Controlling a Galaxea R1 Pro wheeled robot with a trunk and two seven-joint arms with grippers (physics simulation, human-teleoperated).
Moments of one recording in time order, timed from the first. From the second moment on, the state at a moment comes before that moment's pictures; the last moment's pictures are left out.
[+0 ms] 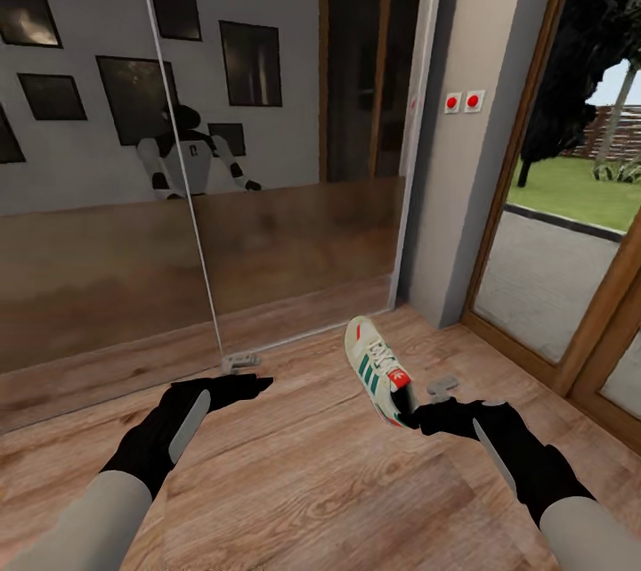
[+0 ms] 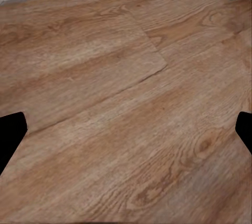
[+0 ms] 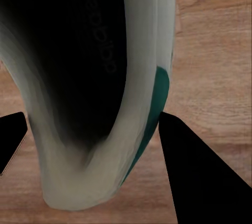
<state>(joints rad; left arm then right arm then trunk) -0.66 0.06 -0.16 -0.85 0.33 0.57 -0.17 -0.59 -0.20 0.14 -0.84 0.00 0.51 0.53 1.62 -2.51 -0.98</state>
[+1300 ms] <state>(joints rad) -0.59 0.06 -0.15 -0.85 0.35 0.09 -0.17 -0.59 -0.20 0.14 -0.84 0.00 0.51 0.53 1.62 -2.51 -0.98</state>
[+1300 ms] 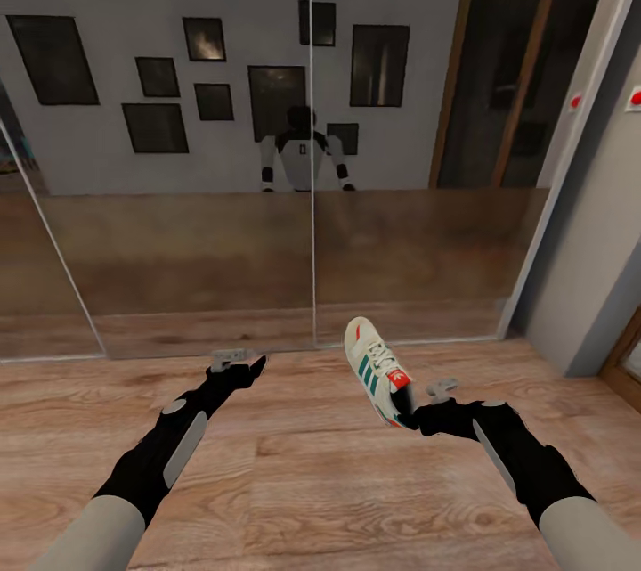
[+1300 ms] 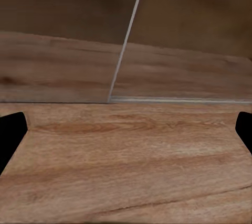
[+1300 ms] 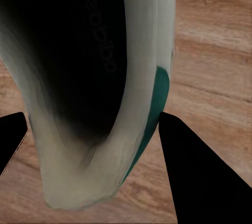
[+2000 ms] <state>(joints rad) -0.59 0.06 -0.16 -0.85 0.34 0.10 -0.17 -0.59 -0.20 0.14 -0.84 0.00 0.51 0.53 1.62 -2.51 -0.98</state>
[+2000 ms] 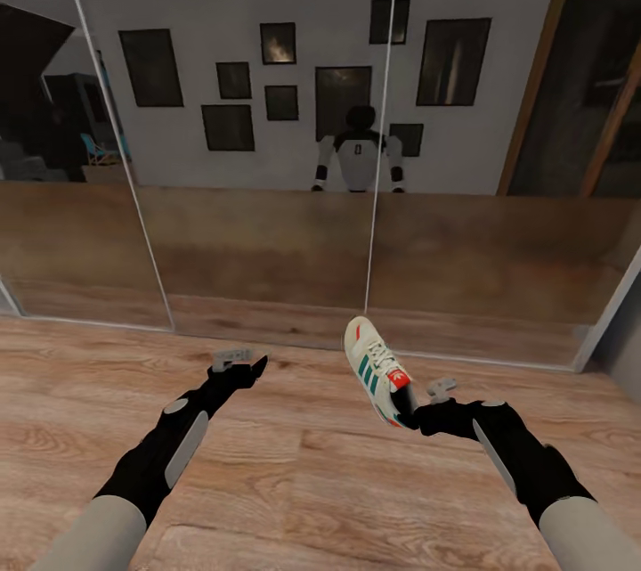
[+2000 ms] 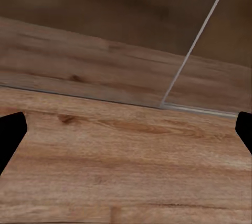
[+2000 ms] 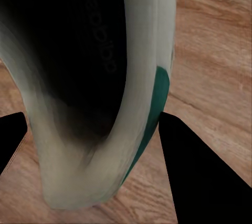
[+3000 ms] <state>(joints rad) -0.59 0.06 -0.15 -0.85 0.35 0.09 -0.17 -0.59 -0.20 0.14 -0.84 0.00 0.51 0.53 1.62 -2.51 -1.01</state>
